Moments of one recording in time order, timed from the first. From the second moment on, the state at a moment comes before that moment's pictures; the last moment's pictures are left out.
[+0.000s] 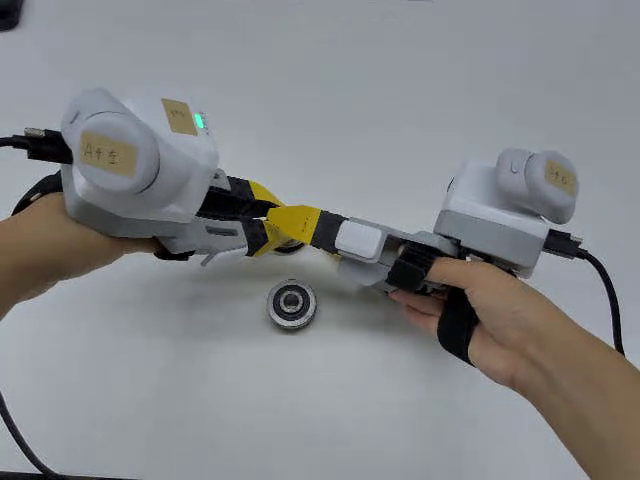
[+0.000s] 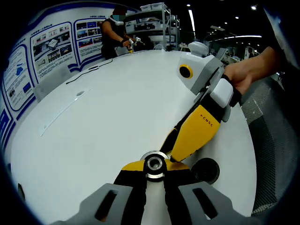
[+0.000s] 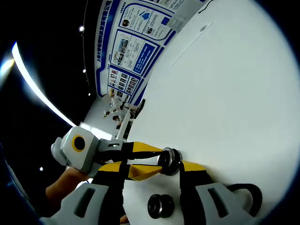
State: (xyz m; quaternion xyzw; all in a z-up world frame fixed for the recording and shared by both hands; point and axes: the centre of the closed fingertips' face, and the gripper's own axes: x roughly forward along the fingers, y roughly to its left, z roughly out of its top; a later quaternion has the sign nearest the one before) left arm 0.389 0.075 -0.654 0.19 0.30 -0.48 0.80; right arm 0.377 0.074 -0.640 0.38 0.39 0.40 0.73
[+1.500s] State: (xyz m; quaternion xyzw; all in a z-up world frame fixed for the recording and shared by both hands) left arm 0.387 0.074 -0.653 0.19 0.30 -0.47 0.81; right arm 0.385 0.066 -0.652 0.32 0.41 0.37 0.77
